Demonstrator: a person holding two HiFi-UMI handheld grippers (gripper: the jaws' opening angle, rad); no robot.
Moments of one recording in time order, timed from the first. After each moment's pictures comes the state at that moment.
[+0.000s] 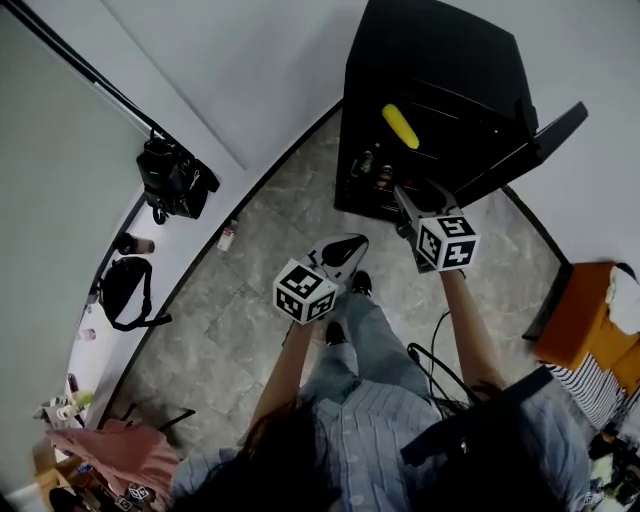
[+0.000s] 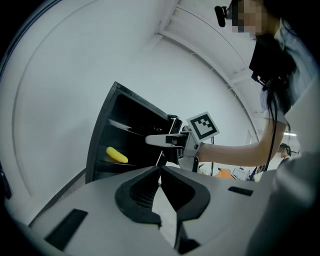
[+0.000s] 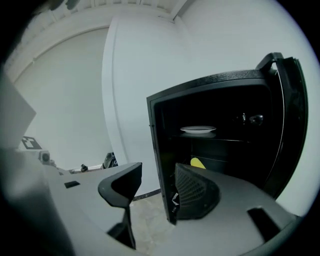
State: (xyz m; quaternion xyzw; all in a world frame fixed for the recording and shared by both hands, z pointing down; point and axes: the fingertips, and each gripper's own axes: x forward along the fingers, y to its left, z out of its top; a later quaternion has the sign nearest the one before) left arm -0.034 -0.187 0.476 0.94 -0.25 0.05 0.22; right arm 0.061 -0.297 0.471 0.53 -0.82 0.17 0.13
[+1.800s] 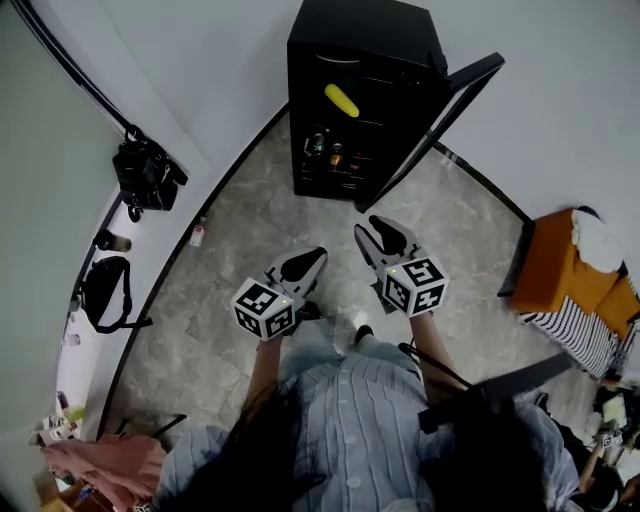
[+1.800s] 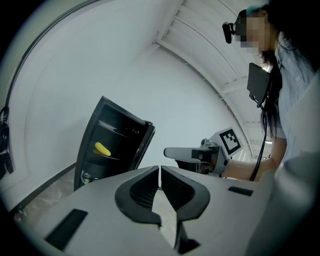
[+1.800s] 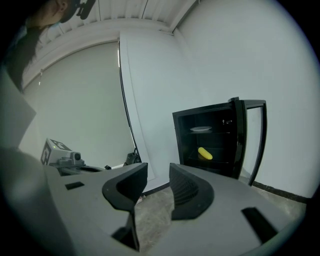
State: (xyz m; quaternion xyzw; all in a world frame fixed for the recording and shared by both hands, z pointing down) left arm -0.060 -0.002 0.415 0.95 -0.22 0.01 0.24; right arm 0.027 -0.037 0.409 0.53 -0.82 0.19 0.10
